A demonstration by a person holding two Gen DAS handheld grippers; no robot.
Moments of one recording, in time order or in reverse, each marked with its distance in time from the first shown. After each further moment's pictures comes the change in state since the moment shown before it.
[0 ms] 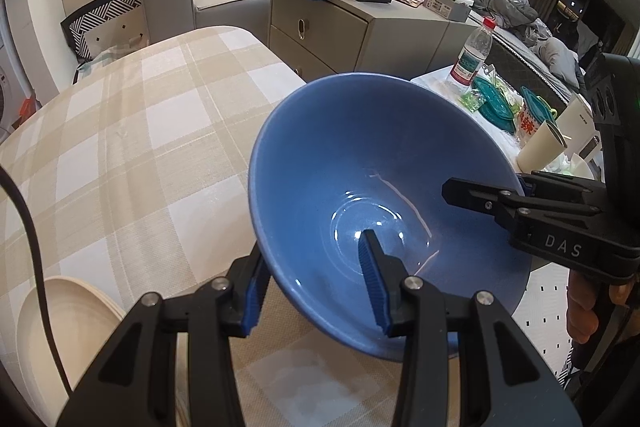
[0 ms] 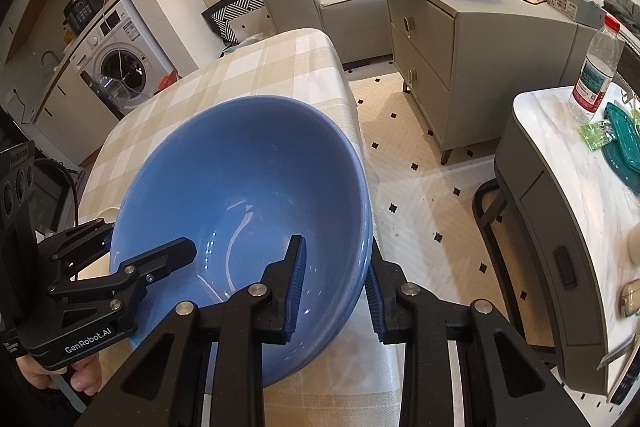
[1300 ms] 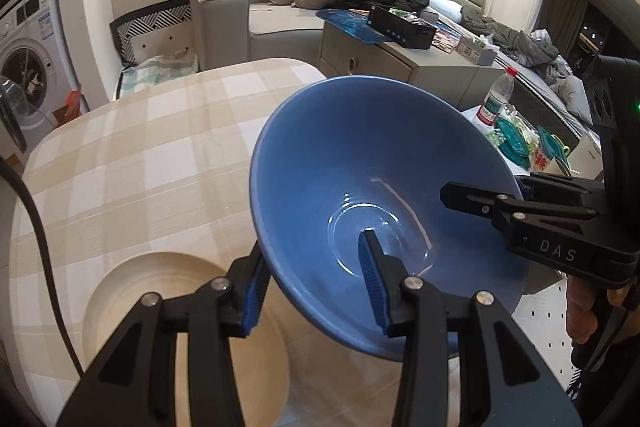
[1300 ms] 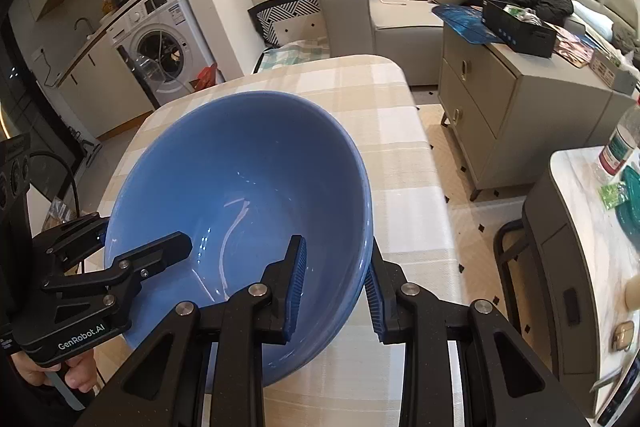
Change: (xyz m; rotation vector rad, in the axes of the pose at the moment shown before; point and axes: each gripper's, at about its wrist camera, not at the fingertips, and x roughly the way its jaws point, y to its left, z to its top) left arm -0.091 0.062 -0.024 -0.088 -0.112 0.092; right arm -0.024 0.105 0.016 -0.166 -0.043 0.047
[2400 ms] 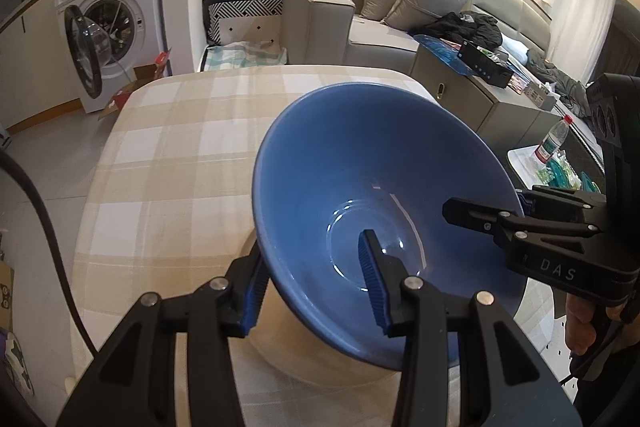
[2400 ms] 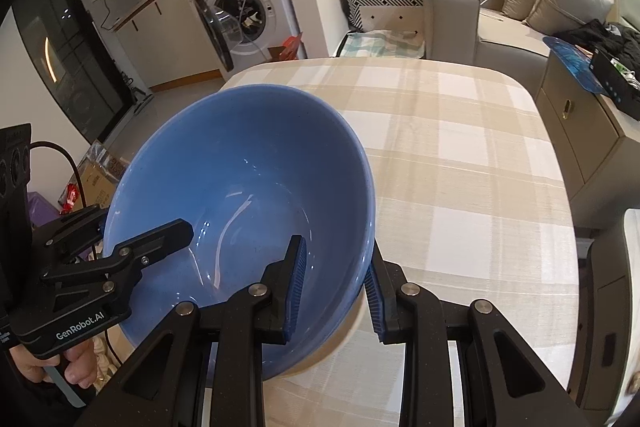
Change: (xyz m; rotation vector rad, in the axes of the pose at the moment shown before) left arm -0.082 0.124 -0.065 -0.202 -0.050 0.165; right arm 0.032 0.170 0.000 -0.204 0.059 0.154
